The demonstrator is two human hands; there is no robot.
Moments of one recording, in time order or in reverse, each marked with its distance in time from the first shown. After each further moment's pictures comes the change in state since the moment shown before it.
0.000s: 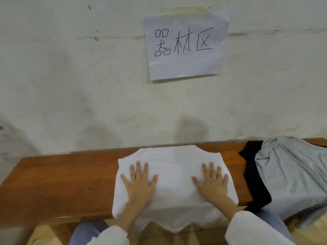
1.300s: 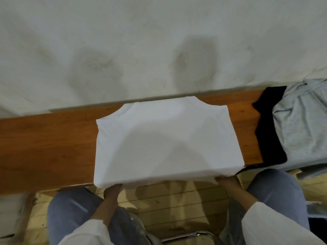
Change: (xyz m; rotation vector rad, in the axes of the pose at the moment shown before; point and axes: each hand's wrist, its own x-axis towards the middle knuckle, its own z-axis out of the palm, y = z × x) left_hand -0.046 -0.097 0.127 -1.025 -0.339 -1.068; right_hand -0.015 0.102 0.134 0.743 -0.300 0.490
